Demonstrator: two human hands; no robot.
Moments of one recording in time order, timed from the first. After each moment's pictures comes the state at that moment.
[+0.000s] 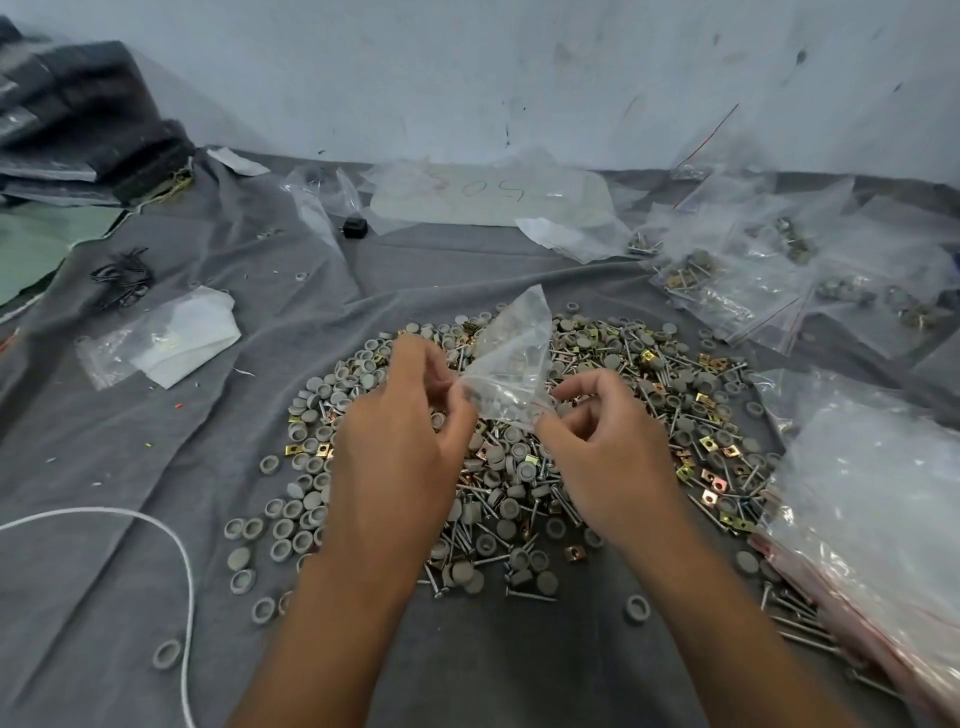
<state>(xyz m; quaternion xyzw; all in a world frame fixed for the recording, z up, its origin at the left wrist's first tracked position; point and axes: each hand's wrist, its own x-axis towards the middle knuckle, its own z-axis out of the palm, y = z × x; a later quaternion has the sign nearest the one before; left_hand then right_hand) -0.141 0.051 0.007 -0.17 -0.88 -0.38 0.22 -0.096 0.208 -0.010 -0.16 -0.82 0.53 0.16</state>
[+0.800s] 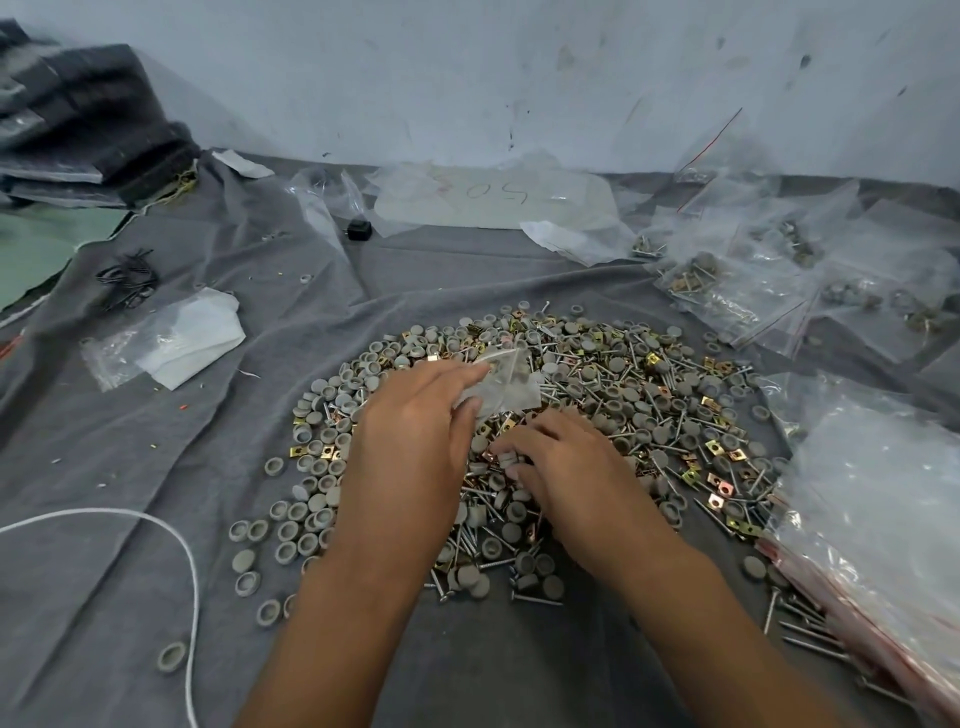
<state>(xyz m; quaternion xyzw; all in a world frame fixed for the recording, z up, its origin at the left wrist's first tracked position) -0.147 0.048 0.000 -0.24 -0.89 -0.33 0.21 -0.104 0.208 -0.037 0.05 -0.98 0.17 0.08</state>
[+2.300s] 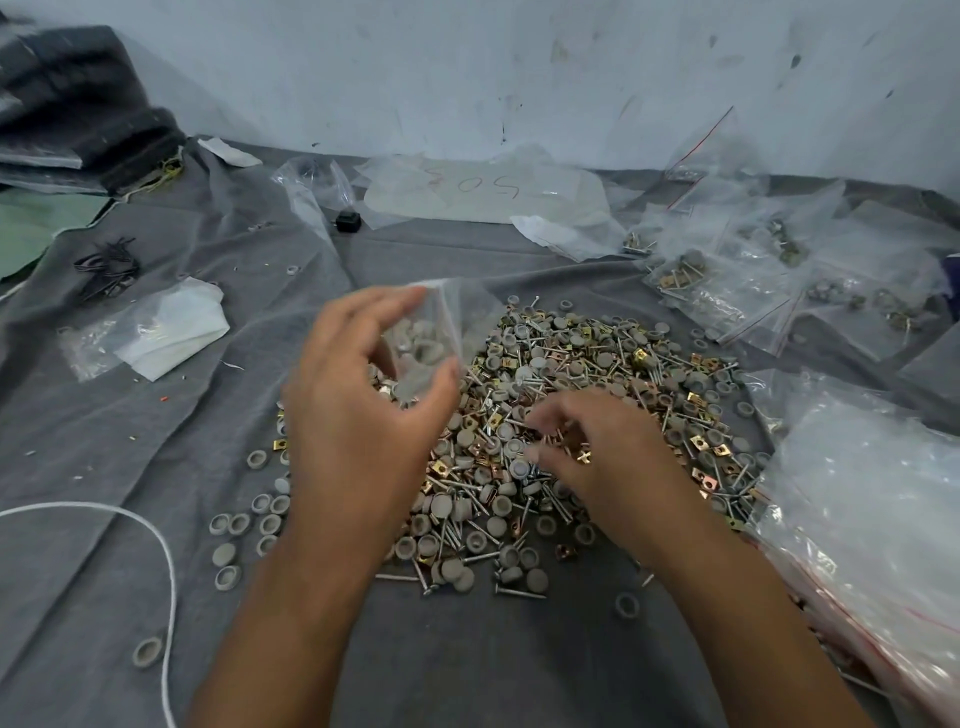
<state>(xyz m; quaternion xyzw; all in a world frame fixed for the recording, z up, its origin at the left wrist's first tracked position) -0.143 0.041 0.022 -0.18 -0.84 -0.45 0.25 -0.091 0.234 -0.015 -0.04 -0.95 0.31 0.08</state>
